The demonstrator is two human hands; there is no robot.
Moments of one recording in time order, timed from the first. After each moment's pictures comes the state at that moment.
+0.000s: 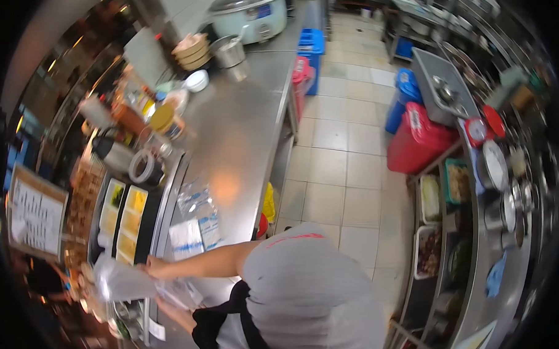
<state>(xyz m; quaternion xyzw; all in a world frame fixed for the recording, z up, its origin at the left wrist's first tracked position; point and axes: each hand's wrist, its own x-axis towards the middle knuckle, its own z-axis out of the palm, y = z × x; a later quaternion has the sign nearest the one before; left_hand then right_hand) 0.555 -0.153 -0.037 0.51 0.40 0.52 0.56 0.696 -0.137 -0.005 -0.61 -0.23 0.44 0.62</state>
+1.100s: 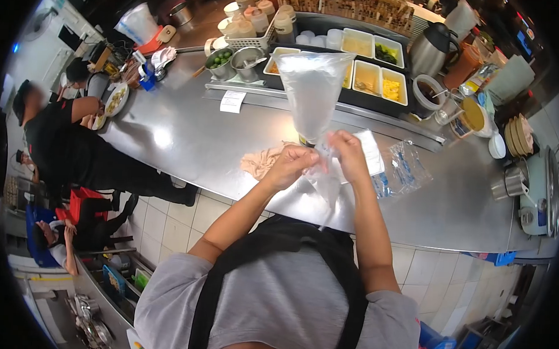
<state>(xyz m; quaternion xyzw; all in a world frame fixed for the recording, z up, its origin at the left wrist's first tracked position) 0.581 -0.203 0.027 0.55 0.25 0.40 0.69 0.750 -0.198 0.027 -0.52 -0.43 0.57 0.47</state>
